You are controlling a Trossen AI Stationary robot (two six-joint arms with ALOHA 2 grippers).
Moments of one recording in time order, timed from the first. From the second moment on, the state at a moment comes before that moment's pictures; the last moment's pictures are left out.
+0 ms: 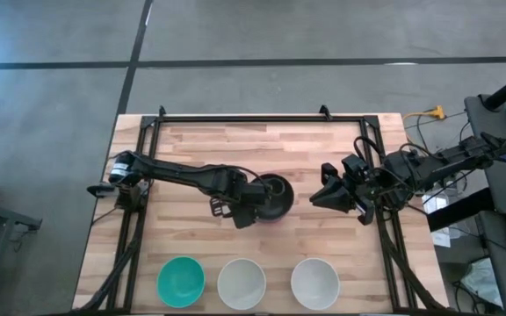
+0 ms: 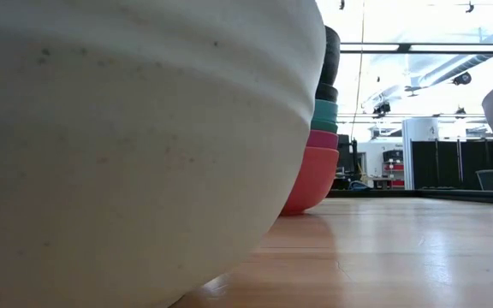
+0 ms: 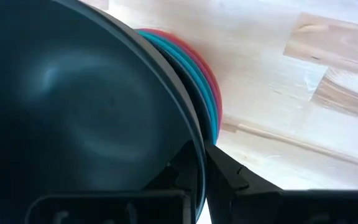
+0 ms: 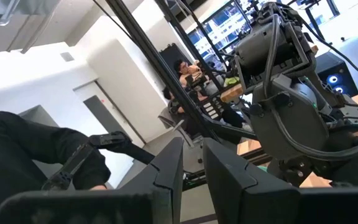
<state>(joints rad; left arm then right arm) -0.16 1.88 1.83 -1.20 -0.17 1.19 0.34 0.96 0.93 0.16 0.00 0.62</state>
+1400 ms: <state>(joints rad) -0.13 1.94 1.83 -1.21 -0.21 1.26 0.34 0.96 0.93 0.14 0.03 0.63</state>
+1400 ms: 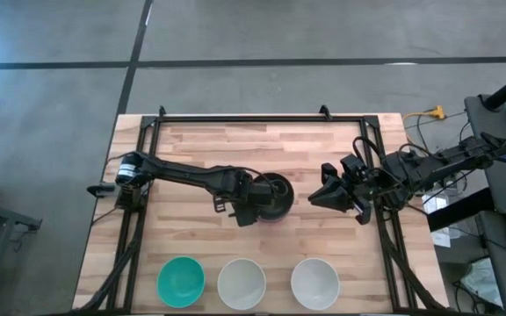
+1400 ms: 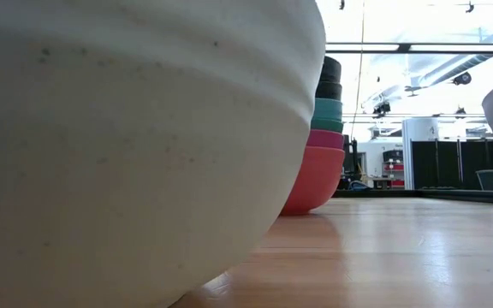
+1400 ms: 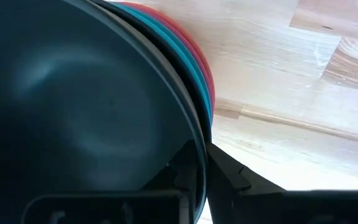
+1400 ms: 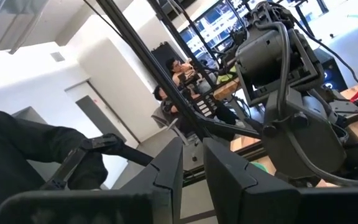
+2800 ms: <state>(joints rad) -0.04 1.33 1.09 -0.07 0.13 0.02 0.33 1.17 0.89 0.09 0.13 0.52</state>
